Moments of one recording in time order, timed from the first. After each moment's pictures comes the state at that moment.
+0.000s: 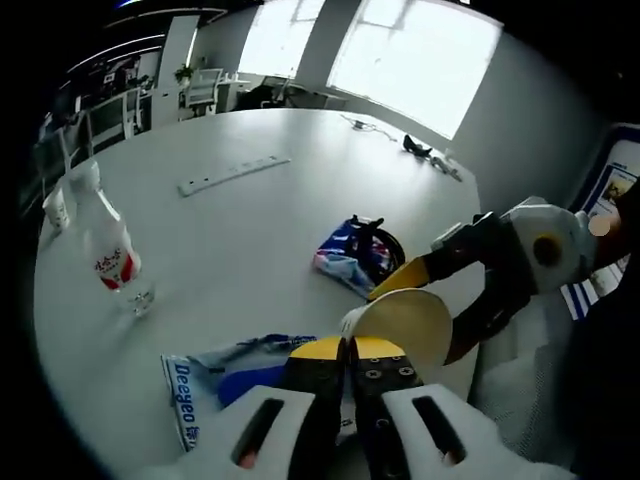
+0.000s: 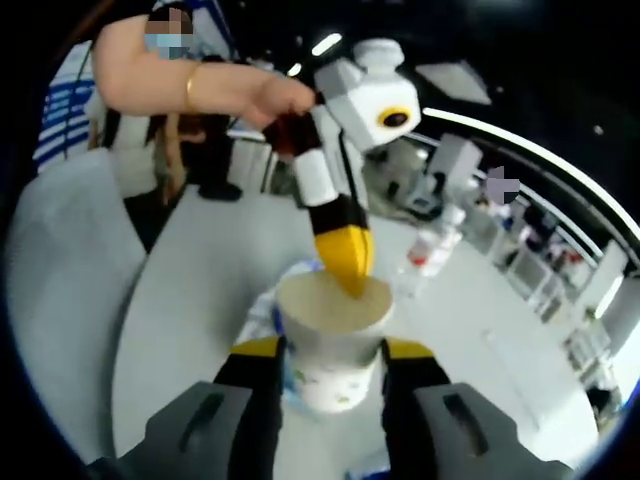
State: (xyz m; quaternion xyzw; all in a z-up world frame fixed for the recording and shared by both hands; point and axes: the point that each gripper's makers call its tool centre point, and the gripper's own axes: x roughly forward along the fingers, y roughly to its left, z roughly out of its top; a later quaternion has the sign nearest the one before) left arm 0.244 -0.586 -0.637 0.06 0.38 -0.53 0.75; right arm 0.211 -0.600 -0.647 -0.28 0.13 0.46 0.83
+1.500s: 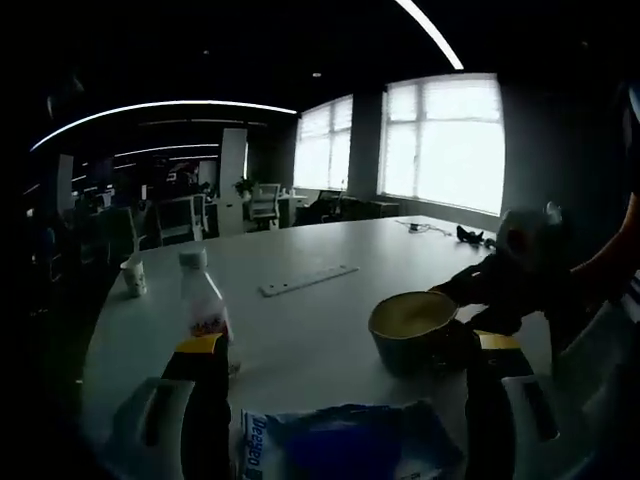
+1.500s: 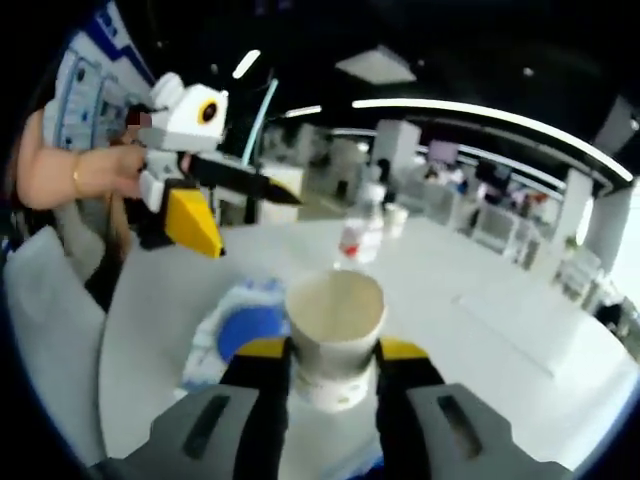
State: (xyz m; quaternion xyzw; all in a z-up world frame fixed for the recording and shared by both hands) left arm 0.284 -0.551 -0.590 0.02 0.13 -0.42 0.90; right arm 0.271 -0.635 -0.632 -0.15 0.15 0.38 0.90
